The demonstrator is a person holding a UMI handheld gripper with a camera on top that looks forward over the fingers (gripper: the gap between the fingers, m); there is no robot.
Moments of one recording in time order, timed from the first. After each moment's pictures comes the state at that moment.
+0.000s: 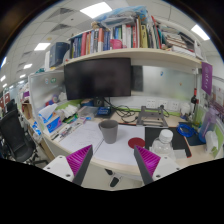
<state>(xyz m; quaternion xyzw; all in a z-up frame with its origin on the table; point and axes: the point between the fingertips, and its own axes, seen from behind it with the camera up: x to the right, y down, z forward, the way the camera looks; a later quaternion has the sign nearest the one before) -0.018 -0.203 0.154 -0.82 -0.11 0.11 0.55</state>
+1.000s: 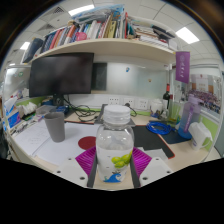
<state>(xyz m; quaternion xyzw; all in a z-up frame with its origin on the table) 0.130 -0.103 0.065 -0.80 -0.02 -0.02 0.60</state>
